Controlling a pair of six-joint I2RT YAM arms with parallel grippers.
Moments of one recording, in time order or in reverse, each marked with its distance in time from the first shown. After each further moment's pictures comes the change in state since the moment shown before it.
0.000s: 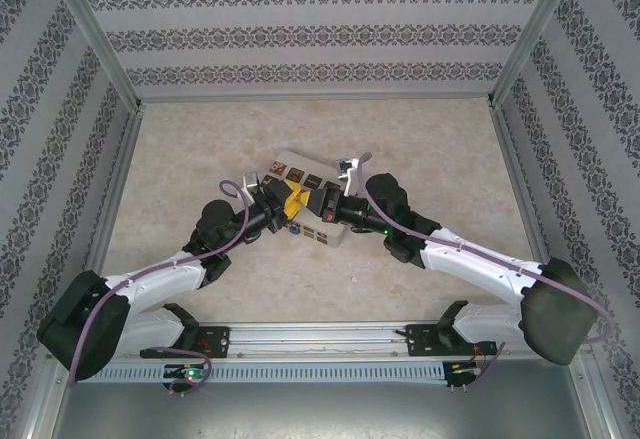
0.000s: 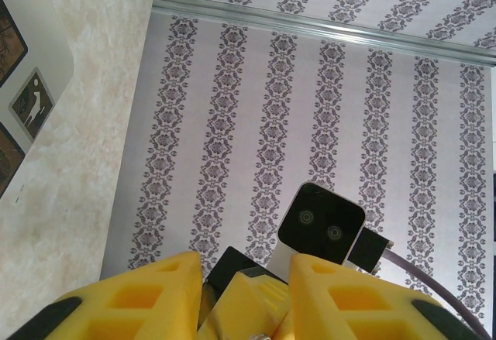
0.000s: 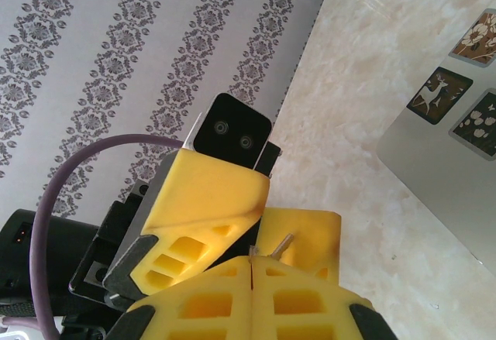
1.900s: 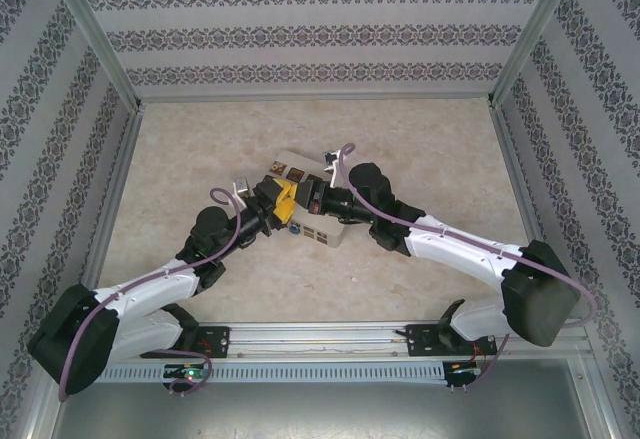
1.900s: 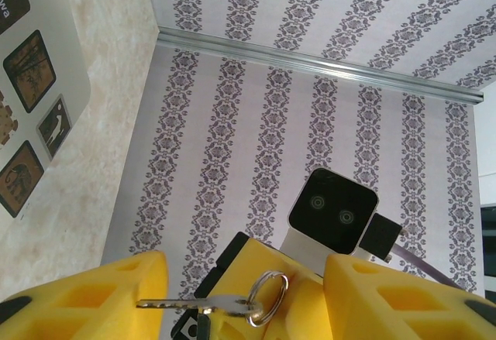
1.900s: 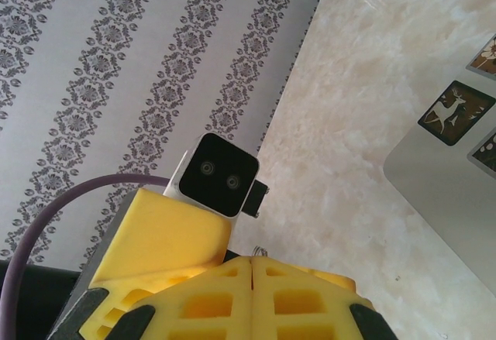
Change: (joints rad) left arm -0.004 -0.088 -0.050 -0.052 -0.096 -0.027; right arm 0.018 0.130 0.118 -0.021 0.003 -0.023
